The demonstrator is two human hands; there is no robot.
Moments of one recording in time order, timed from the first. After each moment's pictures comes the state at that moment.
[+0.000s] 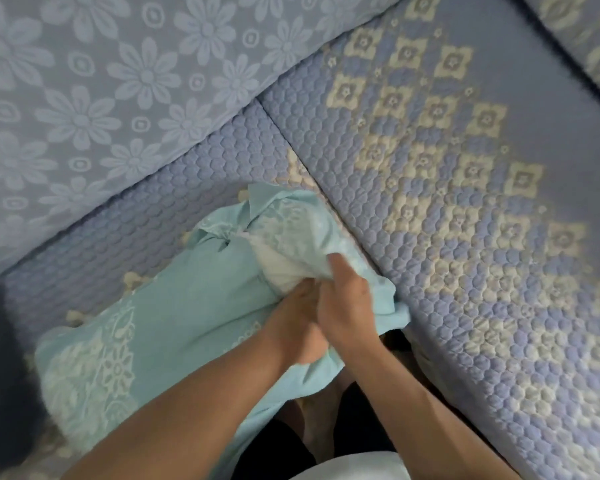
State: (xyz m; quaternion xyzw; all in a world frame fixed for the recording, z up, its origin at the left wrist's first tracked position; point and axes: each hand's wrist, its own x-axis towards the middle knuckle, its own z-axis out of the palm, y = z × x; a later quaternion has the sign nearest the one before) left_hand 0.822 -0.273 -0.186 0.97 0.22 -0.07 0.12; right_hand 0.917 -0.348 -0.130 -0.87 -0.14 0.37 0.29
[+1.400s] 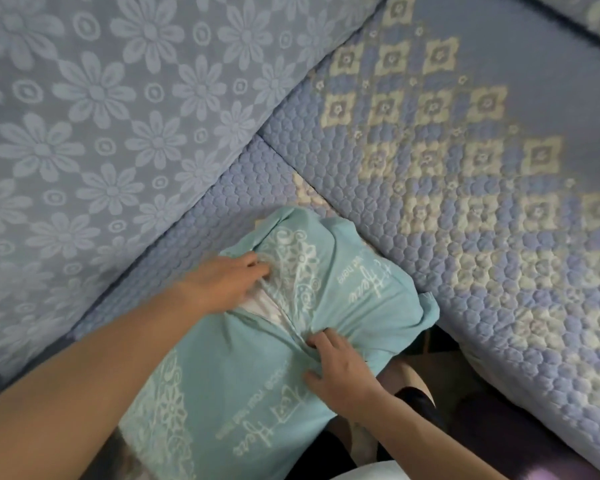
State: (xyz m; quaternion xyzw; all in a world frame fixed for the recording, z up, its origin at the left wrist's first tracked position) left_hand 0.837 -0.098 -0.164 0.93 0.01 -0.37 0.07; right_hand 0.849 -0.392 -0.196 -0.78 -0.32 0.48 0.24
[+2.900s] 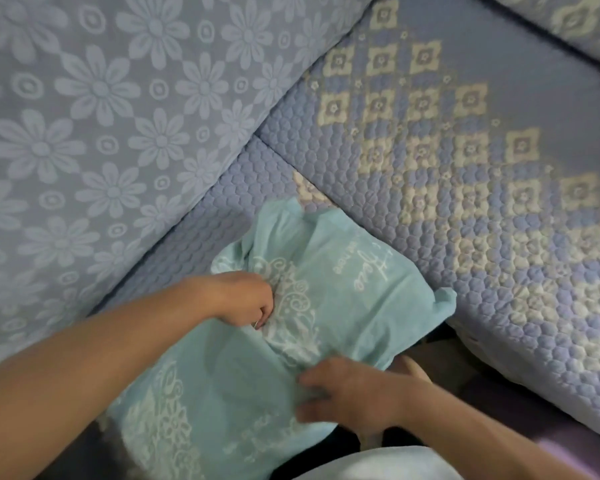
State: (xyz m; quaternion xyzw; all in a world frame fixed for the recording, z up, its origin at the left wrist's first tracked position) left_hand 0.832 -0.100 -0.140 0.82 -0.11 -0.55 0.13; right_hand 0.857 -0.346 -0.083 -0.60 -0.41 0.62 0.28
